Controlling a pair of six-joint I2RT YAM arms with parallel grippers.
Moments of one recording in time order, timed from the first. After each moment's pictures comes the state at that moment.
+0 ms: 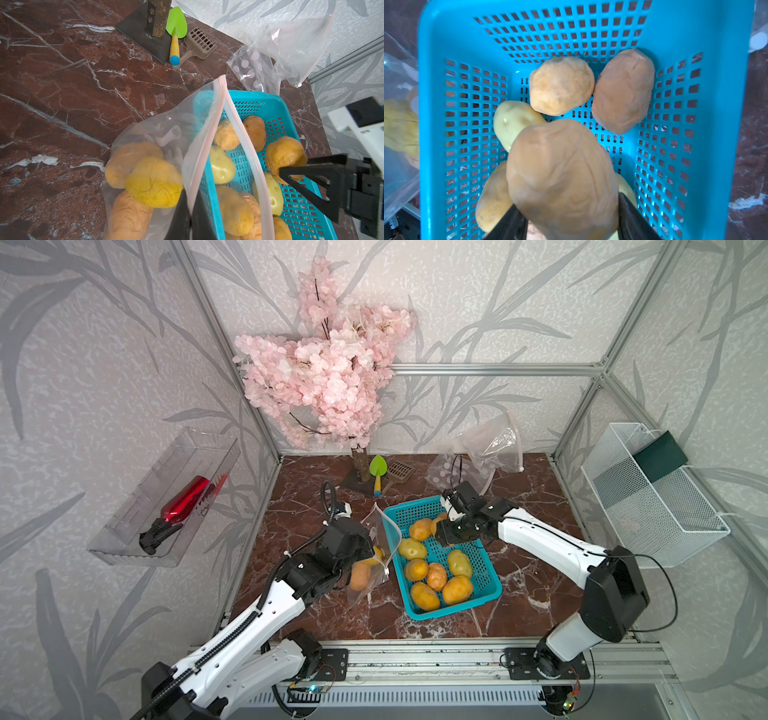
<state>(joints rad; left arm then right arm) -0.63 0.93 0.82 -0.58 -0.26 -0.77 0.64 1.57 1.25 -0.75 -0.07 0.39</state>
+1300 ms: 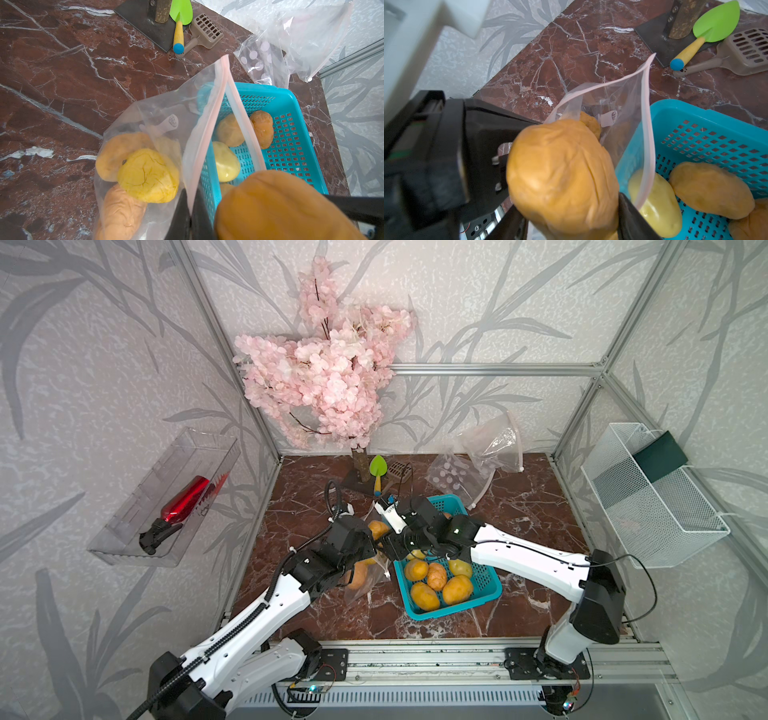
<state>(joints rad) -0.63 0.97 0.82 -0.58 -0.23 -0.78 1.01 1.69 1.45 -0.49 -0.06 0.29</state>
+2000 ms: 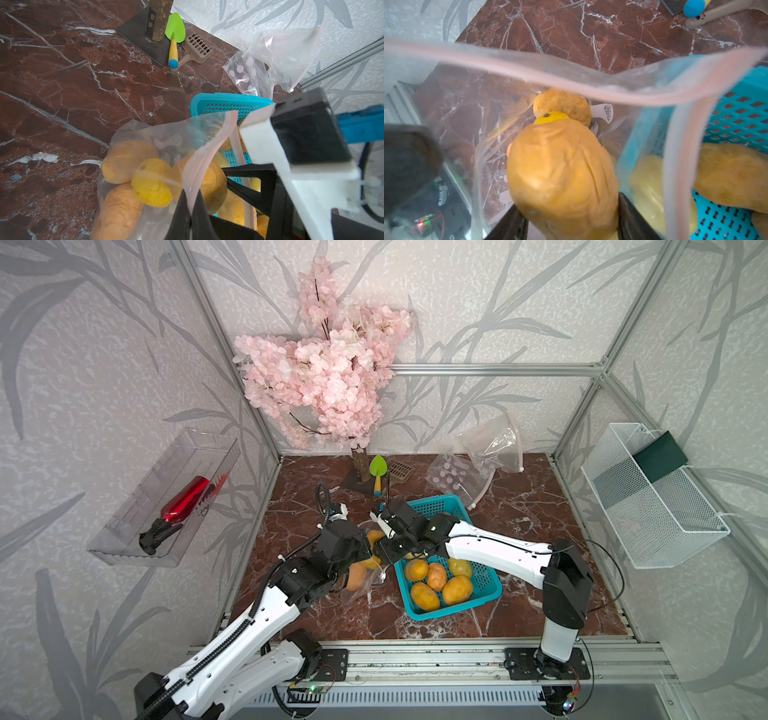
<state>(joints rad) -0.63 0.87 0.82 -0.60 -0.27 -0.79 1.00 1.85 1.53 -0.59 -0.03 0.33</state>
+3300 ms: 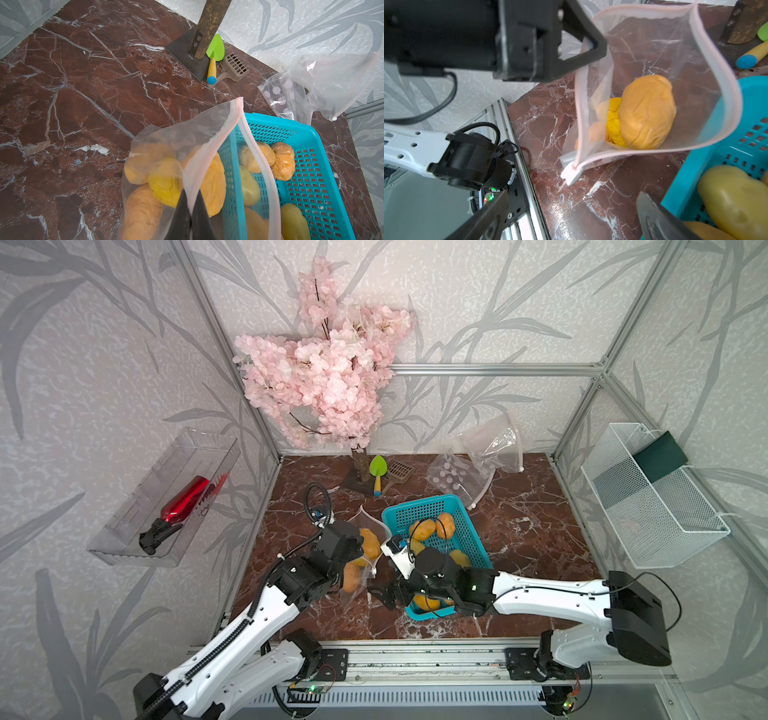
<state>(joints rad) -0.63 0.88 0.84 -0.71 -0.46 -0.87 1.22 1.45 0.91 0.10 0.00 0.38</state>
